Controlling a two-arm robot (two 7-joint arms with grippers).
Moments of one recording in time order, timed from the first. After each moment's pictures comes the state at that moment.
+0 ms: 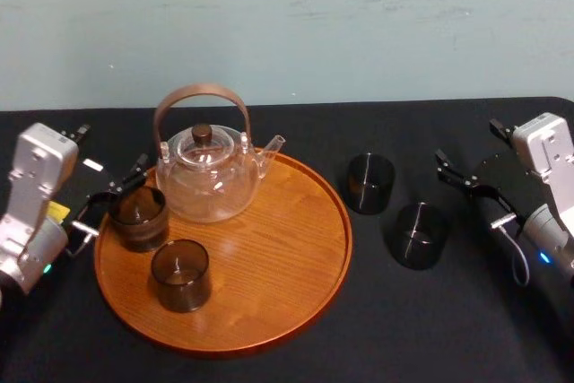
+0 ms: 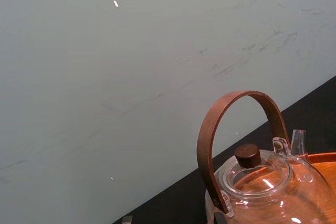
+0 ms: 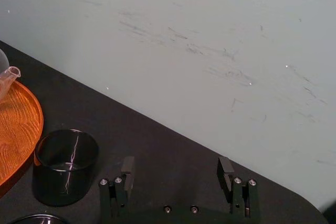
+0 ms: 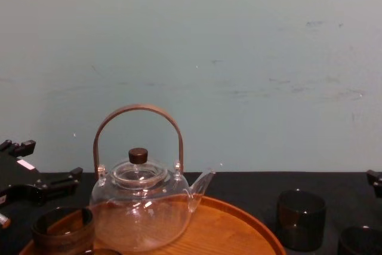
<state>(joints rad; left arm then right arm) -0.20 0.60 0.45 -1.41 -0.25 -0.12 0.03 0.20 0.60 -0.45 -1.41 0.25 -0.12 -0.03</state>
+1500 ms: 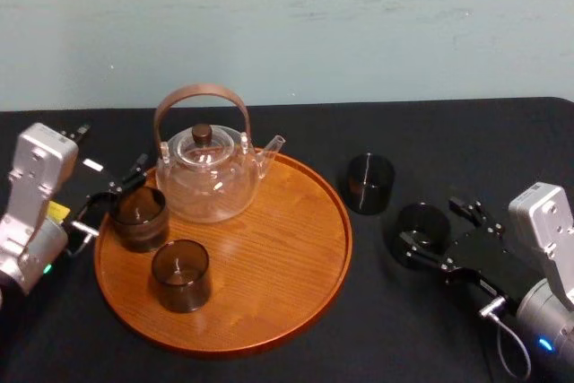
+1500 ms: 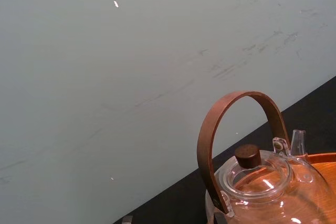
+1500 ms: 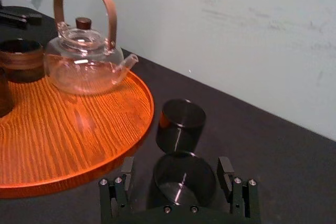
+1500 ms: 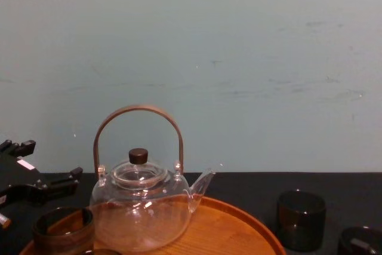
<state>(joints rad) -0.20 0.60 0.45 -1.41 -0.25 -0.12 0.03 -0.09 0.65 -0.37 -1.70 0.33 -0.04 0.12</state>
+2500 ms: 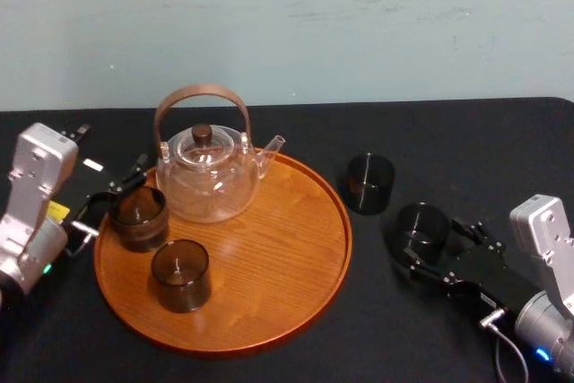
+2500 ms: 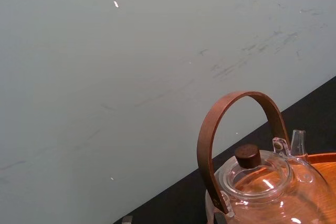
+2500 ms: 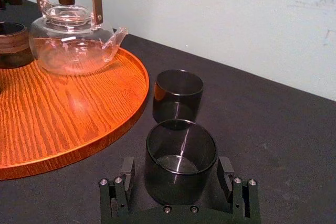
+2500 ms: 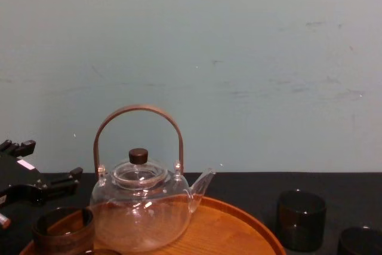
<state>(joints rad) -0.20 0.60 0.45 -1.41 -0.25 -0.12 0.03 -0.10 0.57 -0.31 -1.61 0.33 -0.01 0.19</state>
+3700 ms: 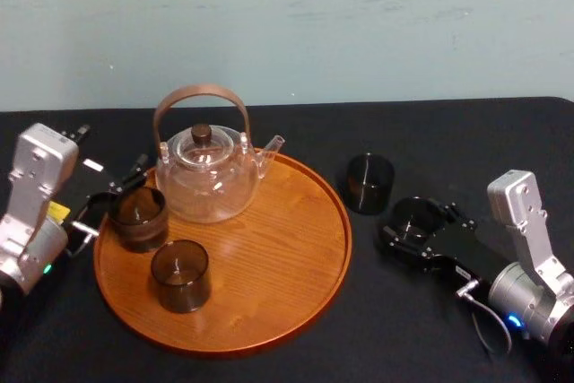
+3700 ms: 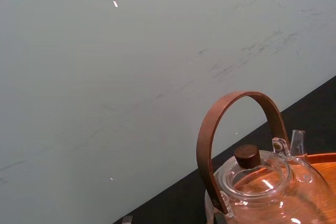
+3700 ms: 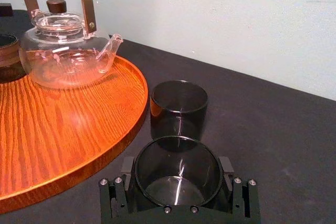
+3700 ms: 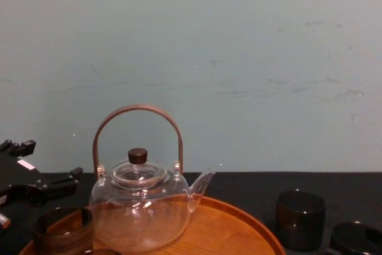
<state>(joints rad) -0.20 0.60 0.45 -1.41 -0.25 -0.12 0.03 0.06 0.44 -0.29 -1.38 0.30 -0.05 0.35</state>
